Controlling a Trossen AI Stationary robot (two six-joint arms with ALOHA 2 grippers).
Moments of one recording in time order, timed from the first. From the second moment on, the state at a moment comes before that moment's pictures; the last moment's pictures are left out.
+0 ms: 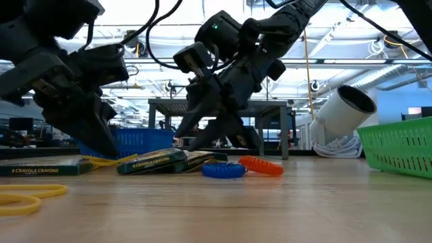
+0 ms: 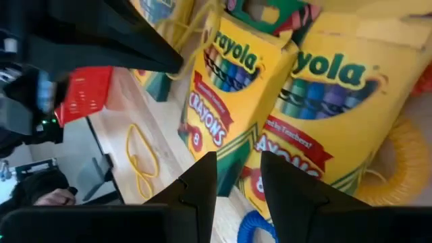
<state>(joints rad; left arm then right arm) -0.39 1.51 0.50 0.15 -0.21 -0.46 0.00 2.04 1.28 -0.05 -0.45 1.02</state>
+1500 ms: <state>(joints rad) -0.39 1.60 0.52 0.23 -0.20 -0.47 0.01 2.13 1.27 0.12 -0.48 1.17</state>
